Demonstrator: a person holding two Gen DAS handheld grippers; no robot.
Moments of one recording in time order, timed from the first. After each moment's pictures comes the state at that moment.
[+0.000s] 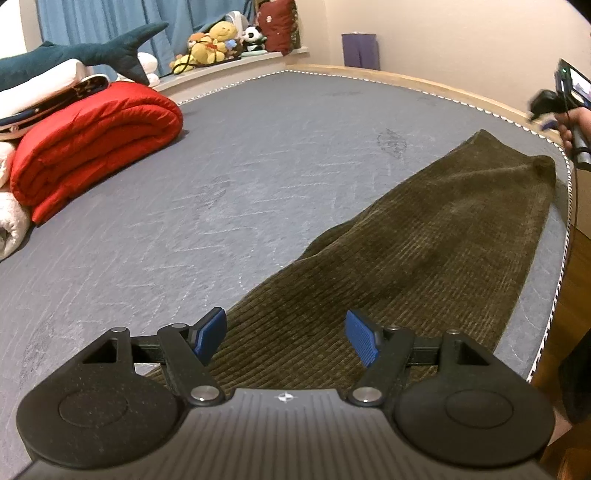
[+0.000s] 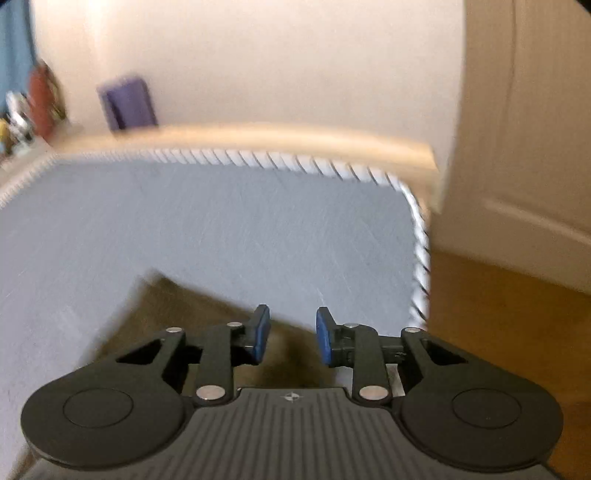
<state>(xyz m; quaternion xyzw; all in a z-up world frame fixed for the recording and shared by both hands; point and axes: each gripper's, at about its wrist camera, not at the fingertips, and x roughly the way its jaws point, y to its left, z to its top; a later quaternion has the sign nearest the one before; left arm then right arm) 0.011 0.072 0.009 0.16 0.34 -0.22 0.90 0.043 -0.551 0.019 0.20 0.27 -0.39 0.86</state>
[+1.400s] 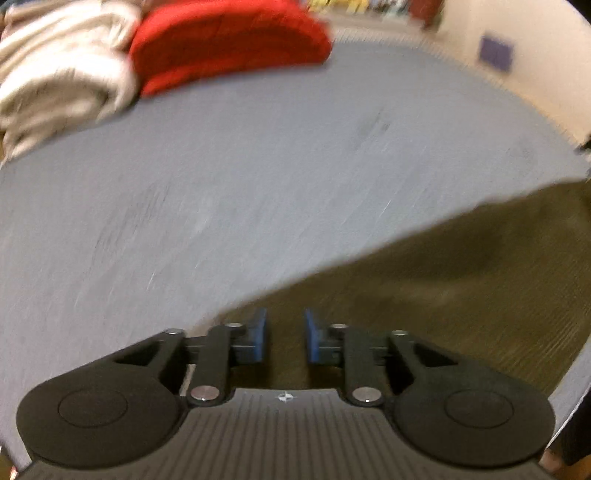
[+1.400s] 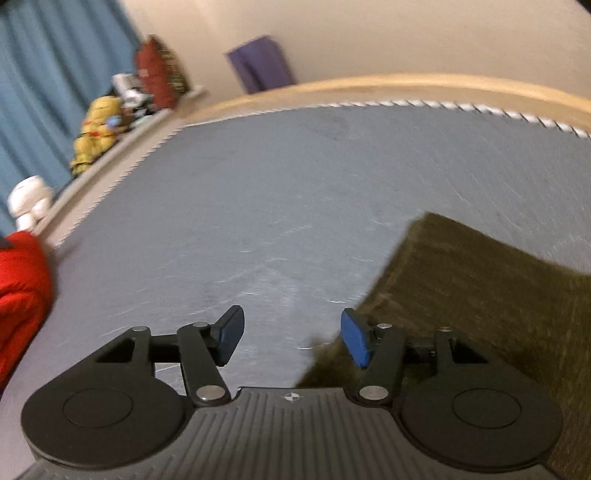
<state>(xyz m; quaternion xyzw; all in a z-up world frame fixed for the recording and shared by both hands) 0.038 0.239 -0.022 0.05 0.46 -0.06 0.88 0.159 -0.469 -0.012 0.29 0.31 -0.22 0.88</state>
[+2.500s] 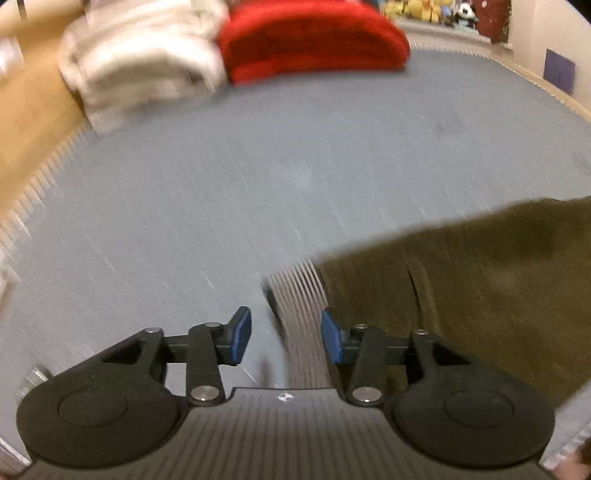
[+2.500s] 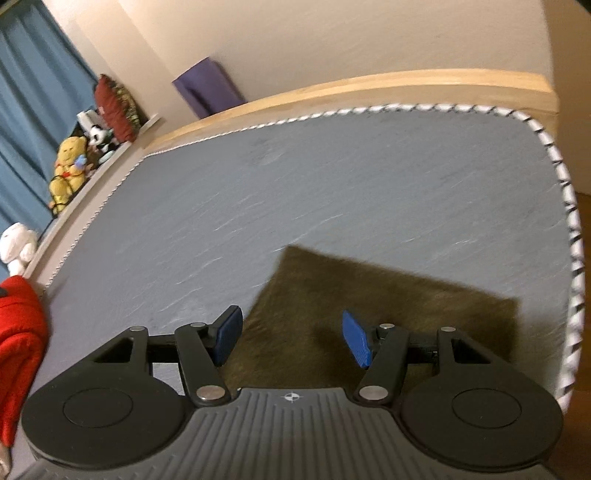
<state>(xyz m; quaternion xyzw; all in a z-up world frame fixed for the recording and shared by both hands) -0.046 0.265 0.009 0.07 0.40 0.08 0.91 0.047 -0.562 0.003 0.35 0.30 -0.28 0.84</state>
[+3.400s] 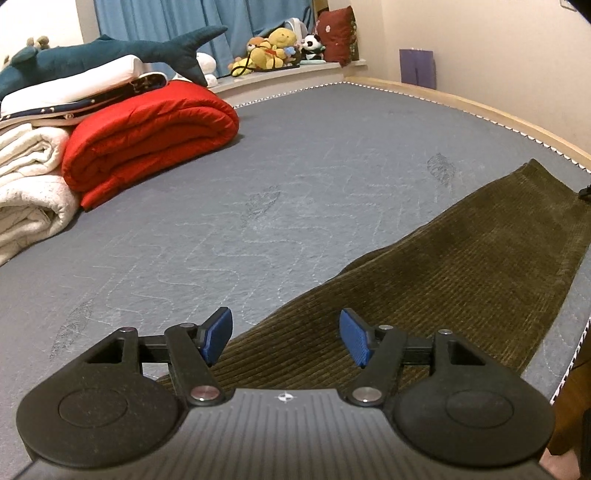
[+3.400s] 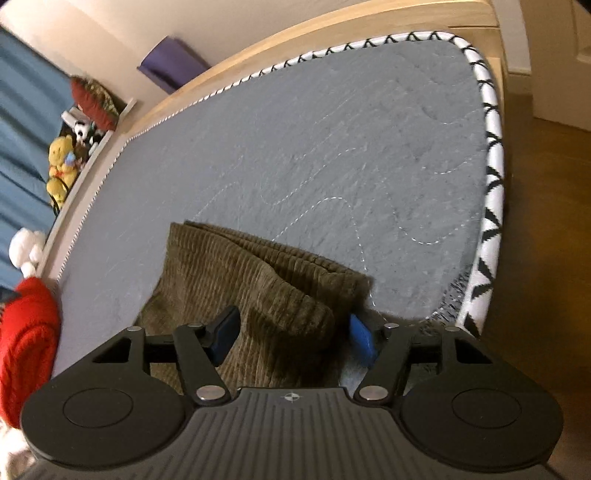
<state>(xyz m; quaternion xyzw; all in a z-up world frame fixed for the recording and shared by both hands) 0.011 0.064 0.012 0.13 0.33 -0.12 0.93 -0.028 -0.636 -0.054 0.43 0.33 -0.22 0.81</state>
